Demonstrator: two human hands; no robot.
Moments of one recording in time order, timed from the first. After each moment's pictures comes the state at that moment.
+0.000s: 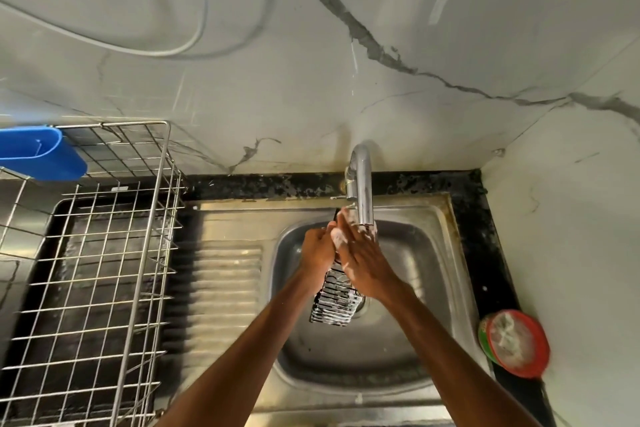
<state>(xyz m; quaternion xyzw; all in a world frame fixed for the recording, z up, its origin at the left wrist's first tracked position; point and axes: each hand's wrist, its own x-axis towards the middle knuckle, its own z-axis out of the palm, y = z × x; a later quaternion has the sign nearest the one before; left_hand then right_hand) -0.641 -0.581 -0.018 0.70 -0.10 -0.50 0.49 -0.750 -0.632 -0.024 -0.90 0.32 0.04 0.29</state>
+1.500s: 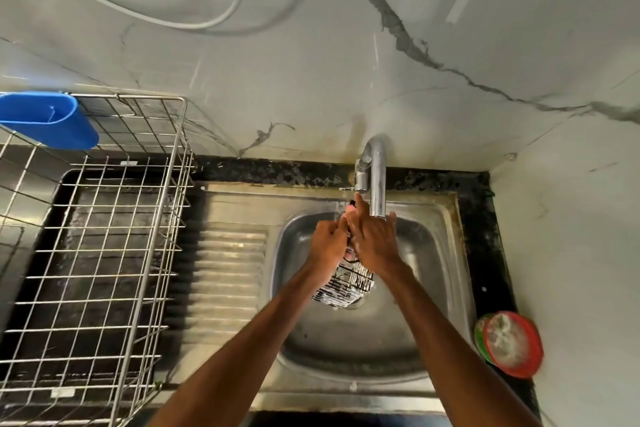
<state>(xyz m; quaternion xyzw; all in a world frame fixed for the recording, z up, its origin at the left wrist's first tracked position) -0.648 -0.574 -0.015 0.68 -0.15 -0.51 0.51 -0.736 -0.649 -0.030 -0.90 0.38 0.06 0.20</state>
